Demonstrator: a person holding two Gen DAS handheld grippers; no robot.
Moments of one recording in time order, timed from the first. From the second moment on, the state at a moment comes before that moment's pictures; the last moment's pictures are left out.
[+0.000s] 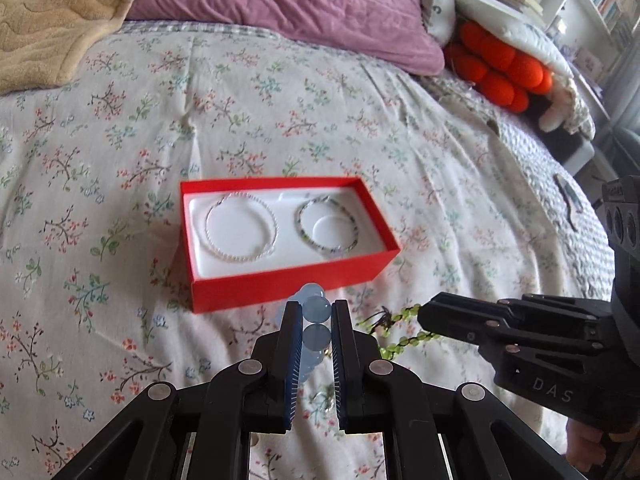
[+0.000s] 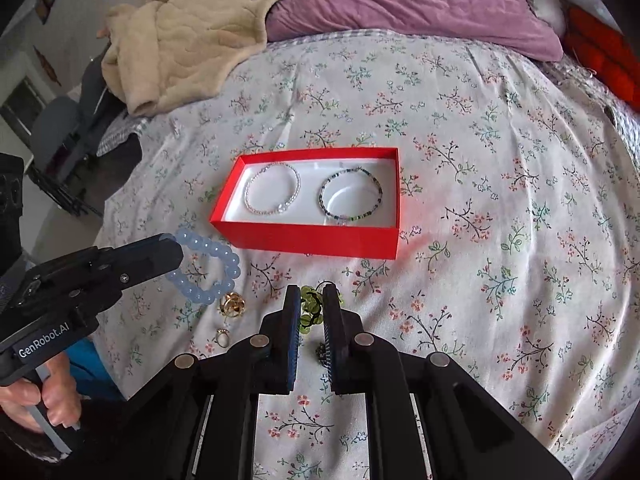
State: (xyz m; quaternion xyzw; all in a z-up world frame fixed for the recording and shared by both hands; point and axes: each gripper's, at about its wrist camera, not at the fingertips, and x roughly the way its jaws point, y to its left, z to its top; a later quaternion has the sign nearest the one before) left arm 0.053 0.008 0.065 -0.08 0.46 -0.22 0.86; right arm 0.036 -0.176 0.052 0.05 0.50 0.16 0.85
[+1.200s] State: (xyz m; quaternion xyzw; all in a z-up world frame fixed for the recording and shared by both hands) left arm 0.151 0.021 -0.005 -0.10 0.50 -0.10 0.85; right arm 0.122 -0.143 0.029 0.04 0.47 0.17 0.87
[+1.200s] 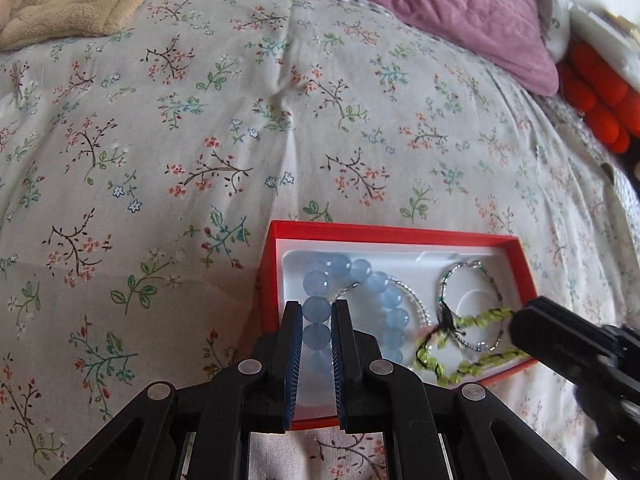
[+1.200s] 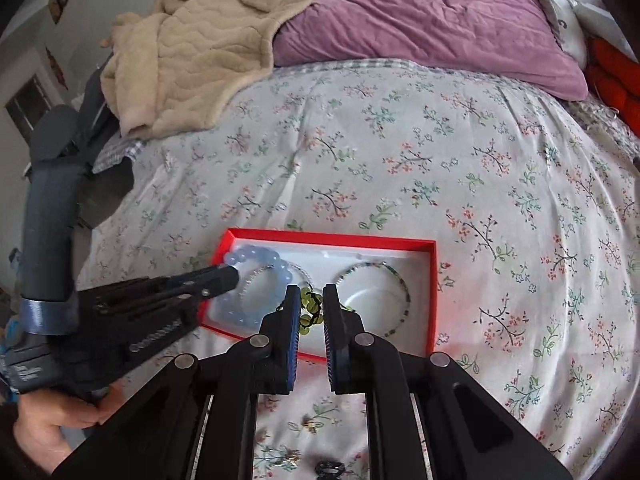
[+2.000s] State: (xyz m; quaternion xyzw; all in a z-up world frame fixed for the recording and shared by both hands) left arm 0.123 0.018 0.025 -0.06 0.47 -0.11 0.88; right arm 0.108 -0.188 0.042 0.04 0.44 0.10 0.89
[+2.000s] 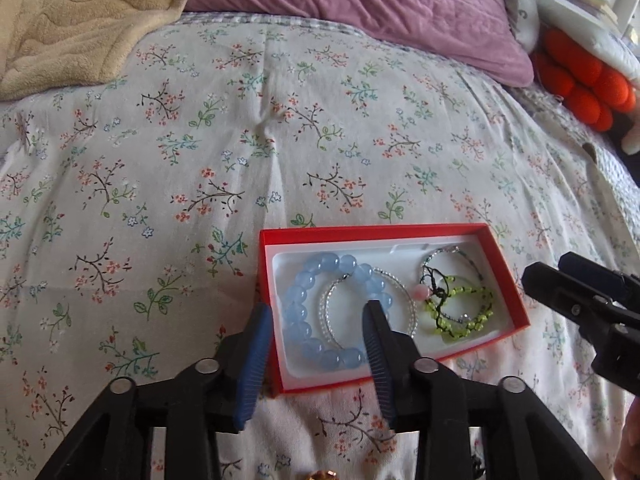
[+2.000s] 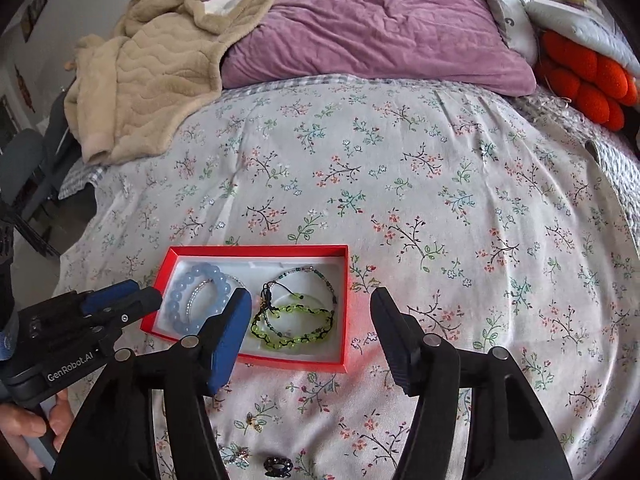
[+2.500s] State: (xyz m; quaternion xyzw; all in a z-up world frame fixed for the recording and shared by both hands) left arm 0.085 0.045 0.025 -0.02 0.47 -0.08 0.88; right arm 0.070 -0.203 0.026 -0.01 0.48 0.07 0.87
